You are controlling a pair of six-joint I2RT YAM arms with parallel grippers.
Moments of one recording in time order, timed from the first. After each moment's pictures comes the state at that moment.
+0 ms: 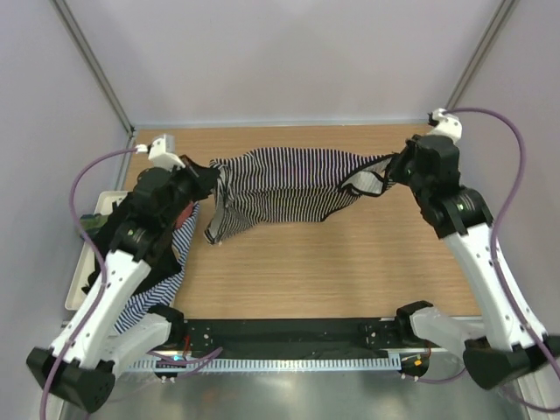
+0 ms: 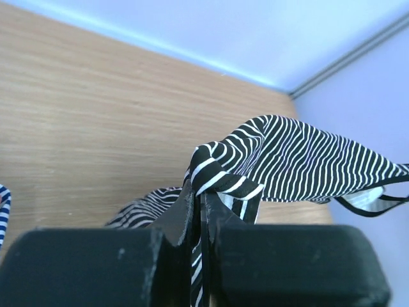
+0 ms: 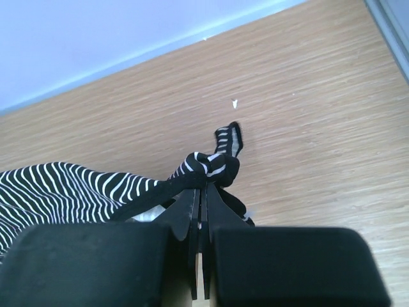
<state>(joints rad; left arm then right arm) -0.36 0.95 0.98 -0.23 -0.05 -0.61 0.29 1.10 1.32 -0.65 0.34 0.45</state>
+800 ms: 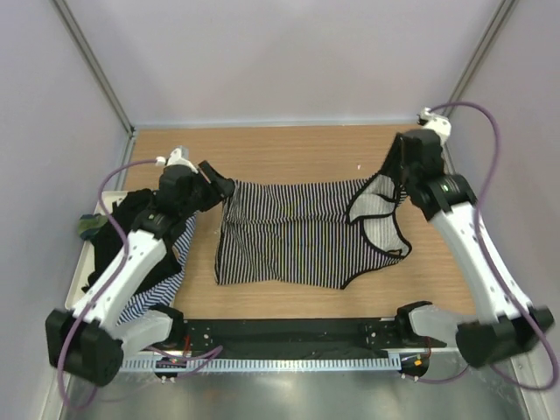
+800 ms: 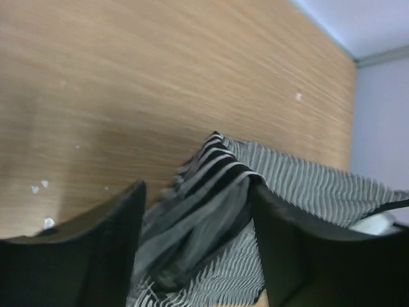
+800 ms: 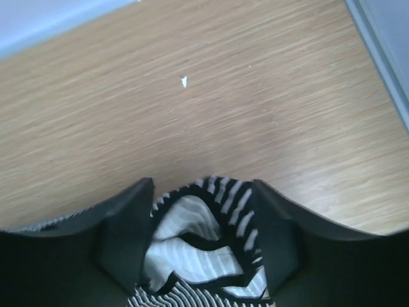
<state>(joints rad) -0.34 1.03 0.89 -0.27 0.01 -0.78 0.26 1.12 1.28 -0.71 0.41 0.44</state>
